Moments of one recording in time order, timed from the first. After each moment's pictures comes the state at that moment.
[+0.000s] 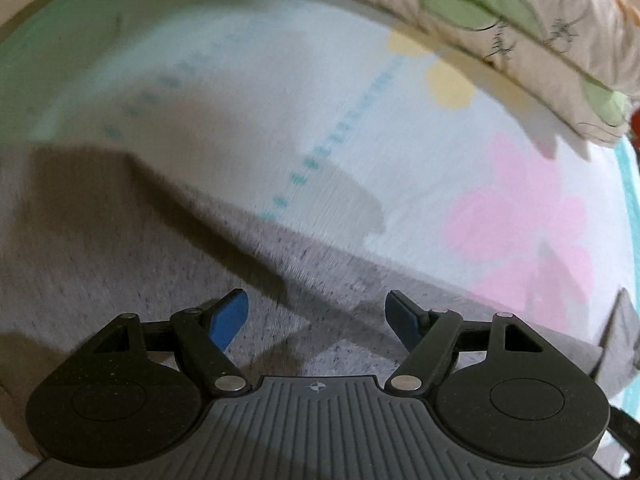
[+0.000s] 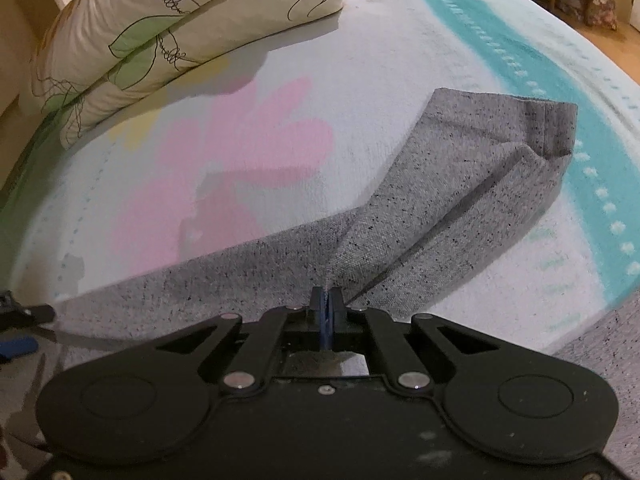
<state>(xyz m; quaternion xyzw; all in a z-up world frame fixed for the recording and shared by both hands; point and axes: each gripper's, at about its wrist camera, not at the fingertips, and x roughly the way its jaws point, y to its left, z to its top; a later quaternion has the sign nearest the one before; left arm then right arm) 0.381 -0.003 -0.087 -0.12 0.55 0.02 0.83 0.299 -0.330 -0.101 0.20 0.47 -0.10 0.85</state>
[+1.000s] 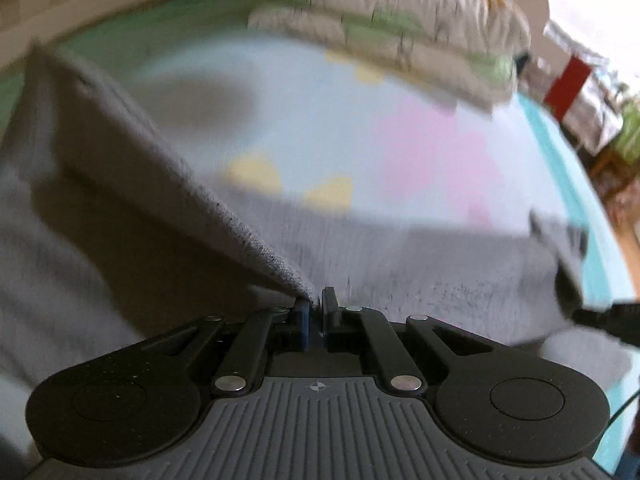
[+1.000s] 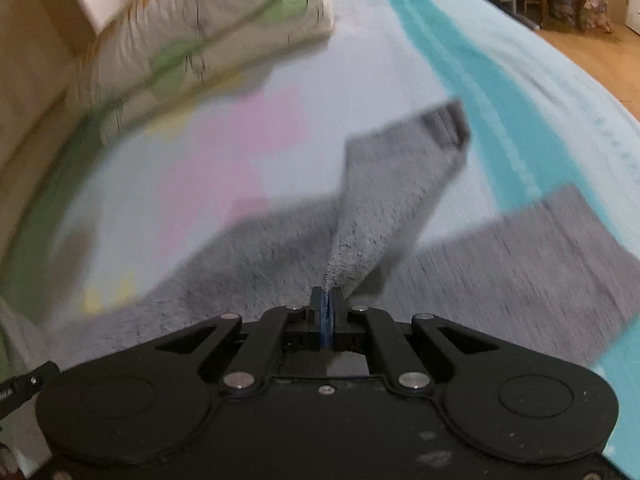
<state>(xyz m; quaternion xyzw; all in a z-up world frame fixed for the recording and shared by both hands) 0.150 -0.016 -0.068 -0.09 0.46 -0.05 0.88 0.155 -0.348 -0.063 0.20 0.46 -0.08 0.86</state>
